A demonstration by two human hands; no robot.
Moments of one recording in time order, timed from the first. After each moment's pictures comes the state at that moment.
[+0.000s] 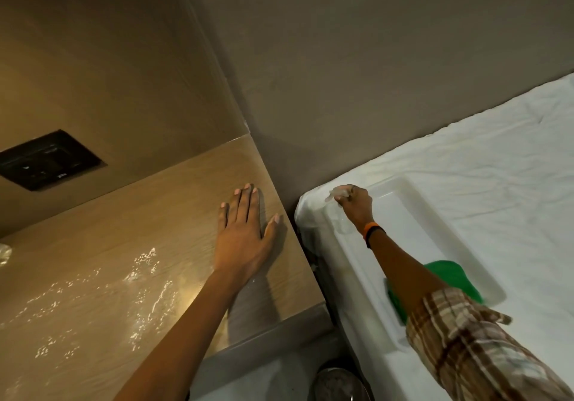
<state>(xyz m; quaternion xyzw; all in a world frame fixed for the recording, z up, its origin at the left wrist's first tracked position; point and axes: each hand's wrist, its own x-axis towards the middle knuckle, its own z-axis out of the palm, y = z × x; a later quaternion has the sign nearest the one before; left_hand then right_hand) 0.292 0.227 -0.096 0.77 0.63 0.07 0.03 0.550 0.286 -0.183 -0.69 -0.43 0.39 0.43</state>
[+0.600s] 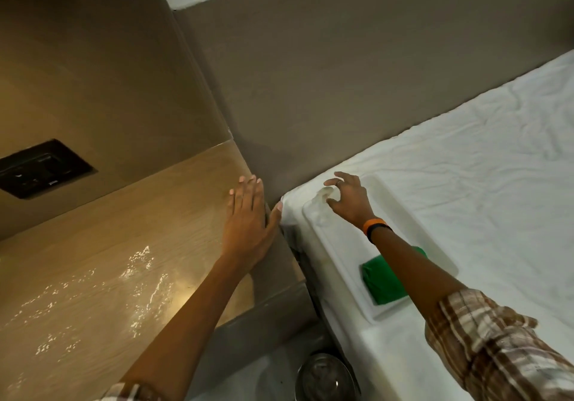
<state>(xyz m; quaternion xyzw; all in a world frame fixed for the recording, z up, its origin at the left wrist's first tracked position) 0.335 0.209 -0.056 0.81 0.57 0.11 0.07 0.588 0.235 -0.131 -0.72 -0.61 0.21 0.23</state>
